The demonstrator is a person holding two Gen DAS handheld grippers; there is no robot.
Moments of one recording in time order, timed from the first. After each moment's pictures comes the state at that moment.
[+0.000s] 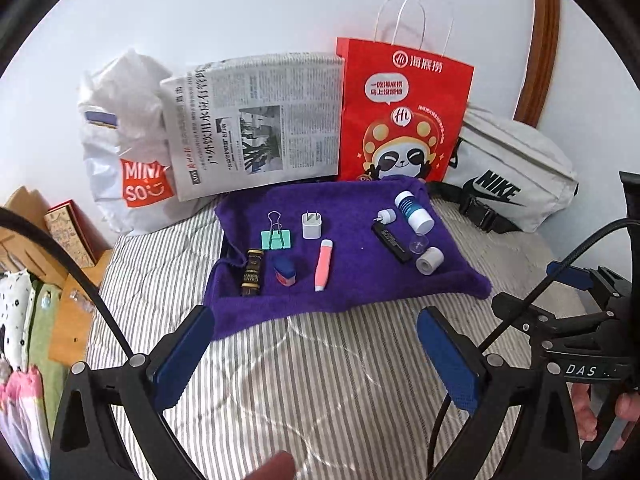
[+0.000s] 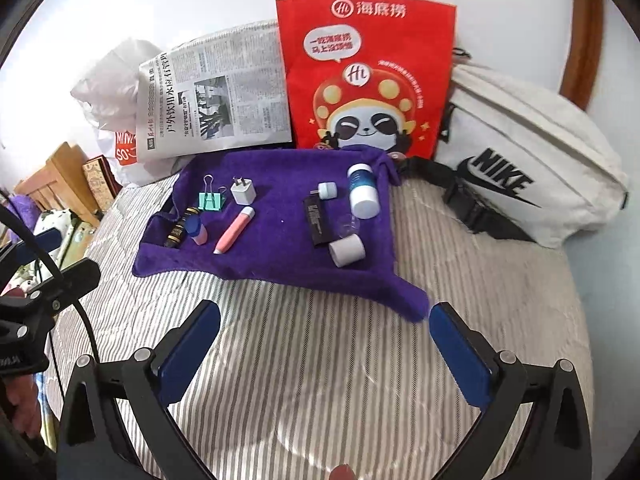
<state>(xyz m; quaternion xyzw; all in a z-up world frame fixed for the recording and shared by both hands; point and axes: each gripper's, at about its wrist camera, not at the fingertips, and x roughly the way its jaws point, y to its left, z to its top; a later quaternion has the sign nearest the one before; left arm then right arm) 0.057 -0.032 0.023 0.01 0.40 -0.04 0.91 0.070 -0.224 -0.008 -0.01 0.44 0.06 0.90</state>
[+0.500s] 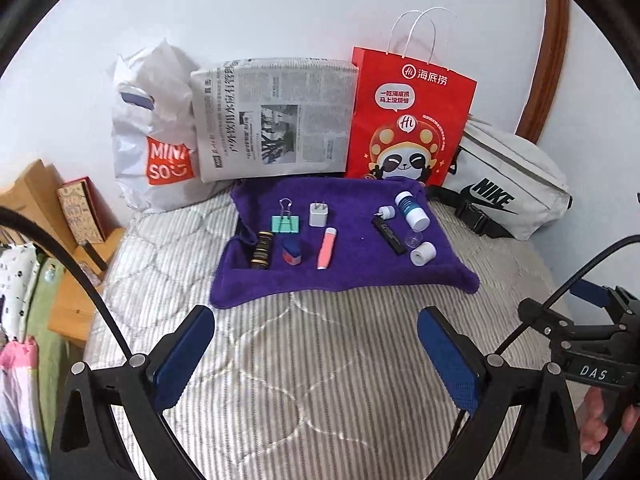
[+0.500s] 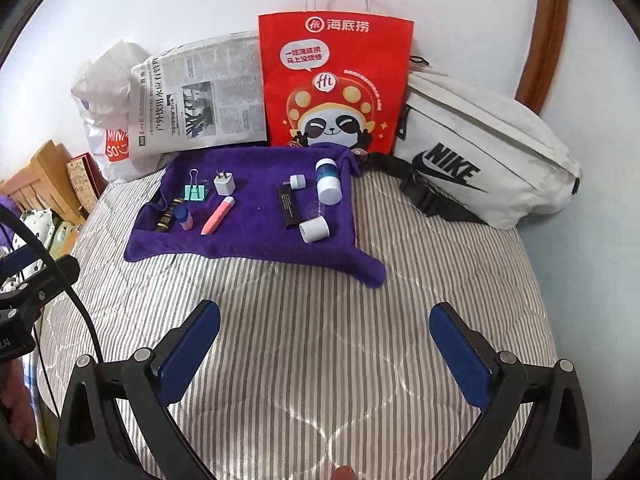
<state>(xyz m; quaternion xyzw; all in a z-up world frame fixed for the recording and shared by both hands) 0.015 -0.023 0.034 -0.02 0.40 -0.02 0.92 0.025 -0.235 0.010 -0.02 0.44 0.02 0.90</state>
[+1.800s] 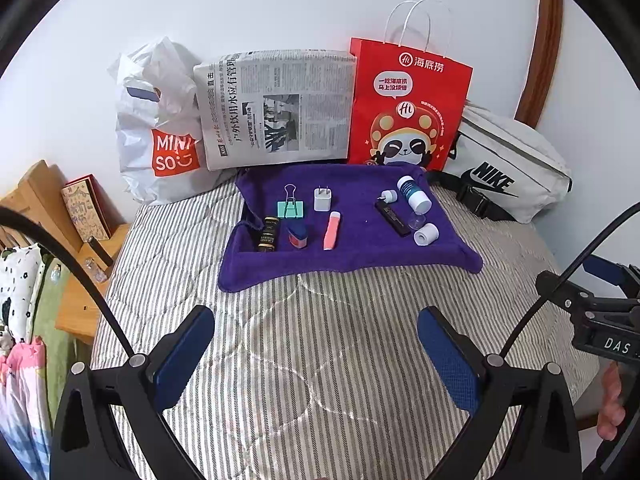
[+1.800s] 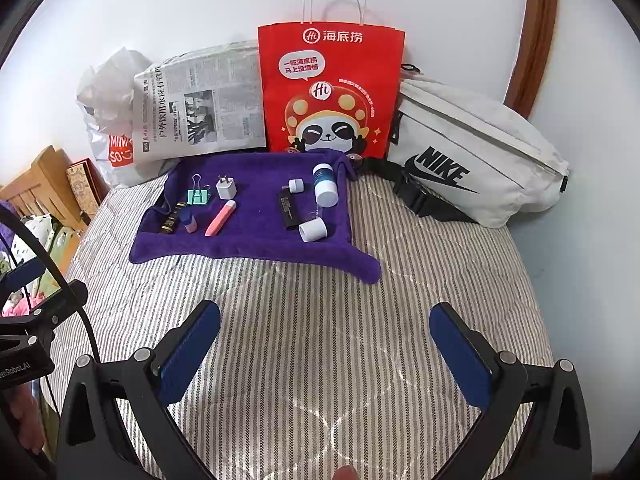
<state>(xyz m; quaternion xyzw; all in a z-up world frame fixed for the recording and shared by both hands) 0.001 -0.018 0.029 0.00 0.41 -0.02 0.91 0.011 -0.235 0.024 -0.02 0.43 0.01 0.90</state>
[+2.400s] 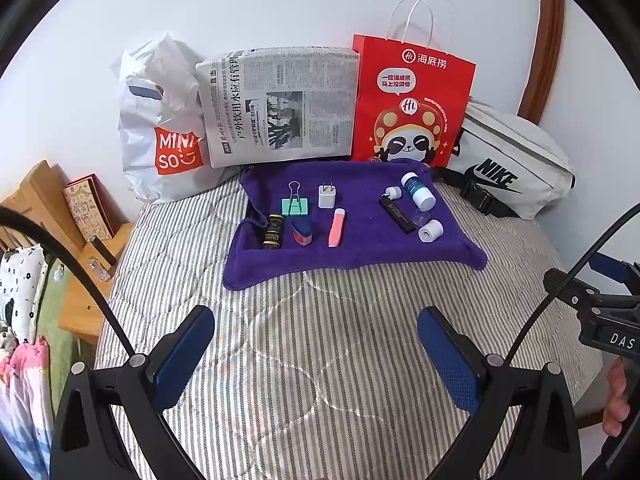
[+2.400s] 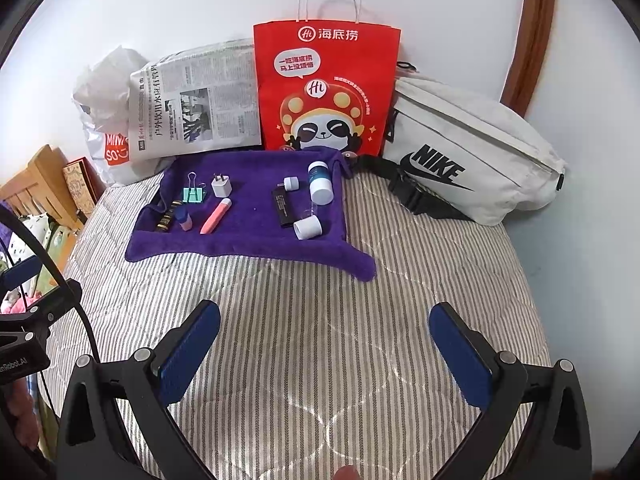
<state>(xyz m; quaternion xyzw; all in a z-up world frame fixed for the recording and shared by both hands) 0.002 -0.016 0.028 0.00 0.42 -0.02 0.91 0.011 -0.239 0.024 -0.02 0.43 0.01 0.90</state>
